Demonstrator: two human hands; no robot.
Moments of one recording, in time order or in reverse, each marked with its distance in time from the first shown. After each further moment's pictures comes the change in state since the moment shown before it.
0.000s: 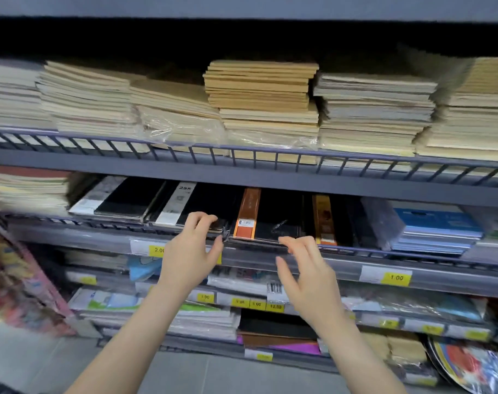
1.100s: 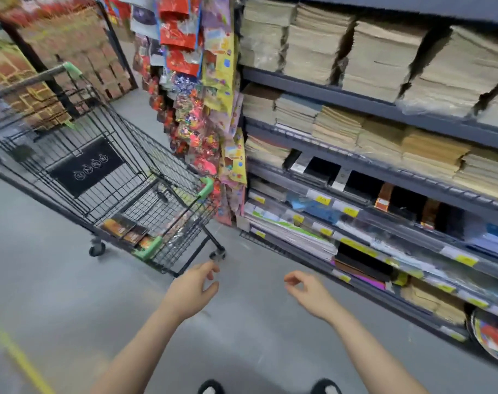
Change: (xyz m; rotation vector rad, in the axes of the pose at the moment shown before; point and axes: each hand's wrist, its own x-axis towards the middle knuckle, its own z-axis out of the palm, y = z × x) left_hand -0.334 -0.108 -0.470 -0.111 -0.518 -0.554; right_hand -0.140 -0.407 -0.051 0.275 -0.989 0.272
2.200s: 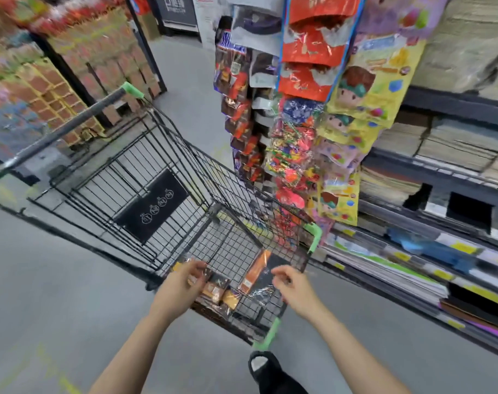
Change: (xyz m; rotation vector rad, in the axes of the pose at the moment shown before) left_hand 0.152 -0.326 -0.219 -0.149 0.052 -0.192; right_hand 0.286 -0.289 0.179 0.332 -0.007 0.069
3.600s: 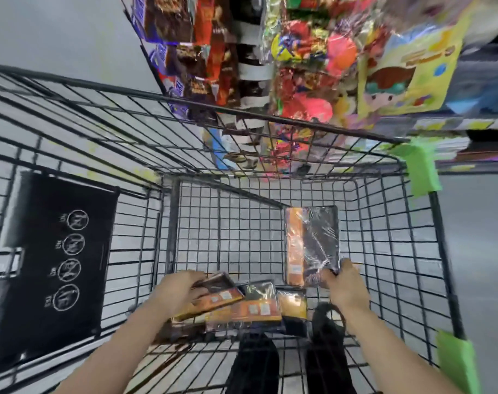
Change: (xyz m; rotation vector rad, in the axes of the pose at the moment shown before) left_hand 0.318 -0.257 0.101 0.626 -0.848 0.412; right_hand 0.200 0.137 0.175 -0.091 0.608 0.929
